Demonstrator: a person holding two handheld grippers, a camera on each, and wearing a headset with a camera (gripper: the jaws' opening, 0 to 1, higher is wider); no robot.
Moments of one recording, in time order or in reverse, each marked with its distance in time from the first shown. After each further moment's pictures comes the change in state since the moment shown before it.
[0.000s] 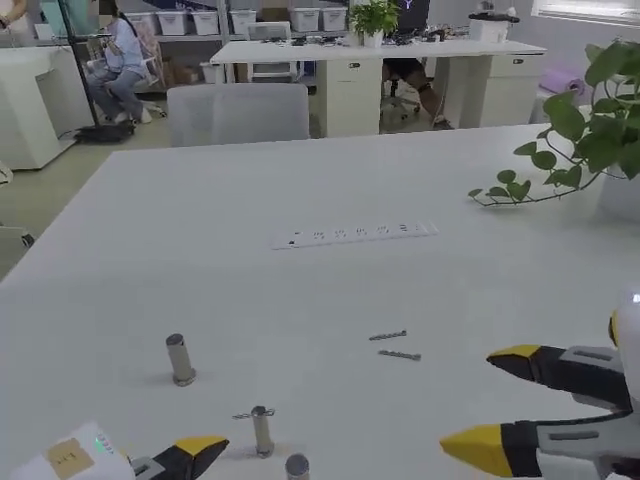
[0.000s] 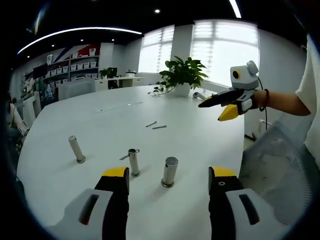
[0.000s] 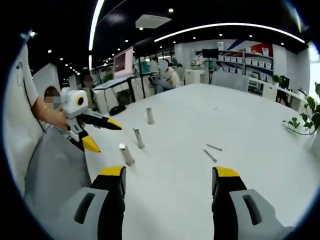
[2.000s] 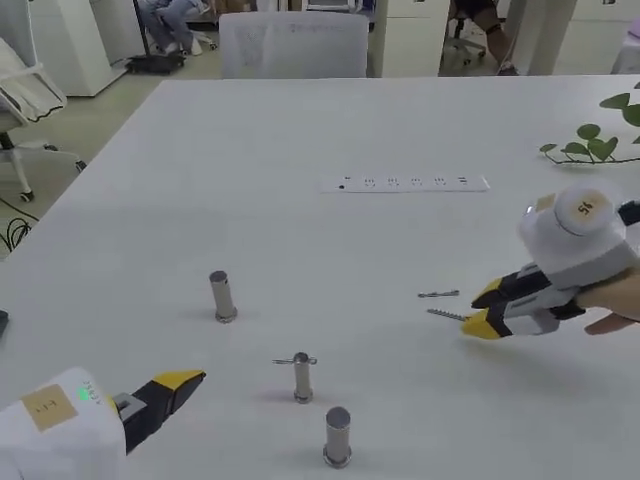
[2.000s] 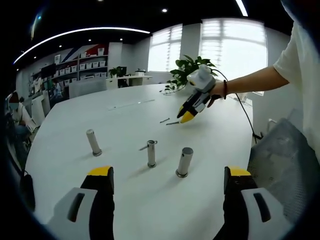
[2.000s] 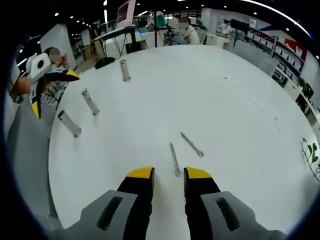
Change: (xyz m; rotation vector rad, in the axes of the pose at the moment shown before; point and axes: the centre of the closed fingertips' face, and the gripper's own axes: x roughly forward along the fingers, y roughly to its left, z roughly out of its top) left arm -0.022 0.025 -0.011 -0.006 0.013 0.091; right arm 0.108 -0.090 -0.029 -0.209 0.397 0.098
